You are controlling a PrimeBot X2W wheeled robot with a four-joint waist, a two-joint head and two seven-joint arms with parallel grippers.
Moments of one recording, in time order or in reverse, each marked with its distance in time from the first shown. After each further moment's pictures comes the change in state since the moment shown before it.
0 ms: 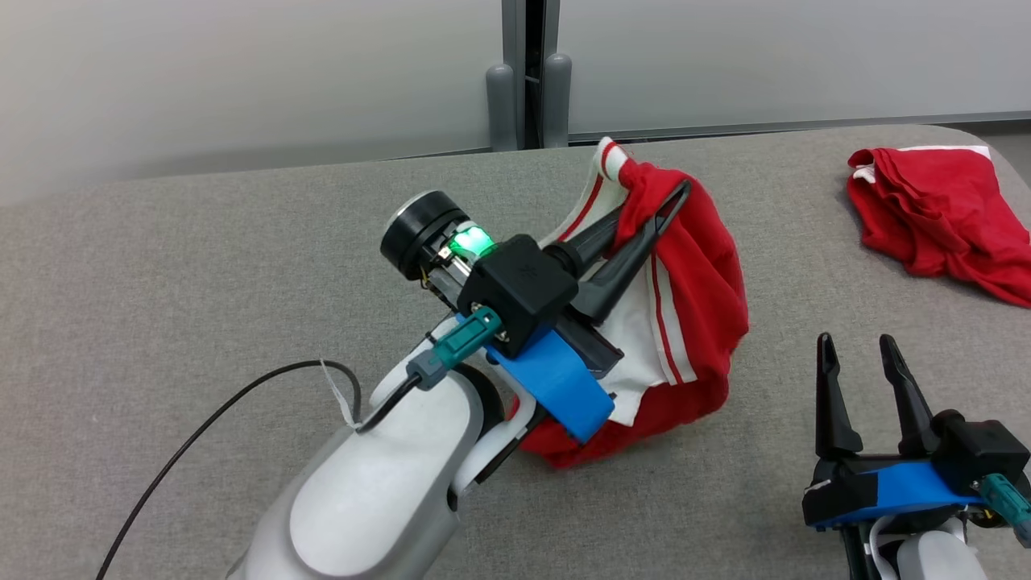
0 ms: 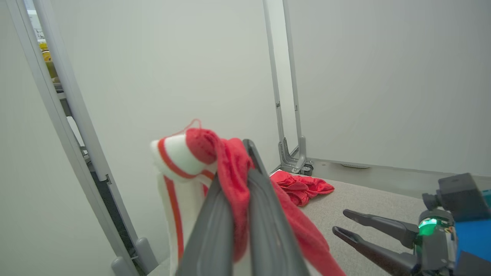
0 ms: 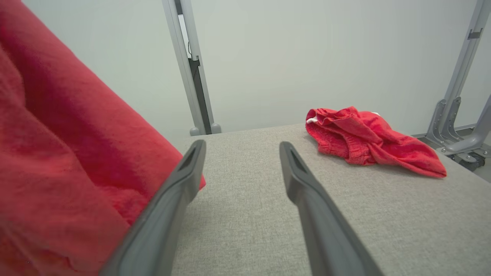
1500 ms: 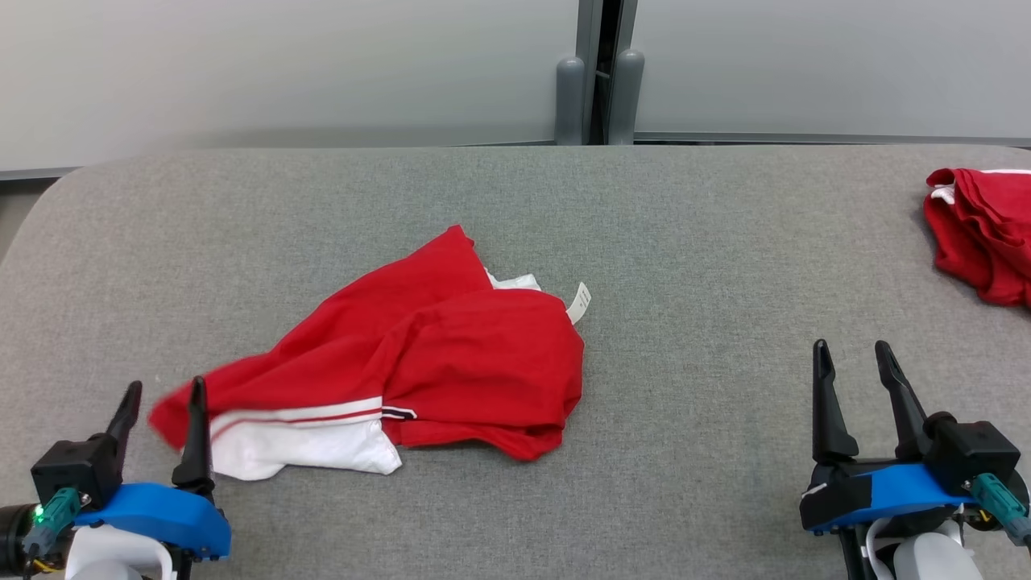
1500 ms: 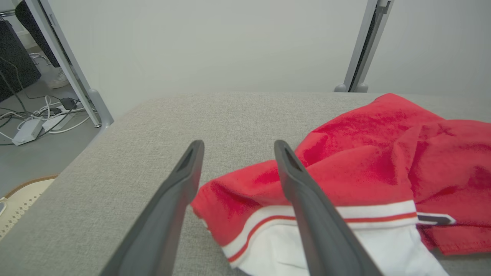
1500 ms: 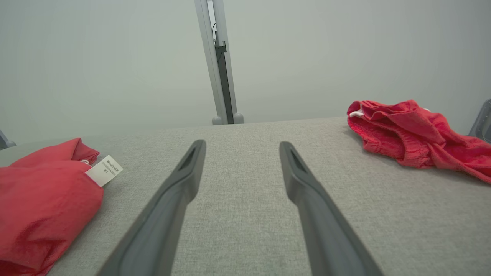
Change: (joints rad) left arm 0.473 0.339 0.417 0.344 -0.209 0.199 -0.256; right arm -0.005 0.000 -0.004 0.030 -0.018 0.000 0.000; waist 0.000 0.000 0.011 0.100
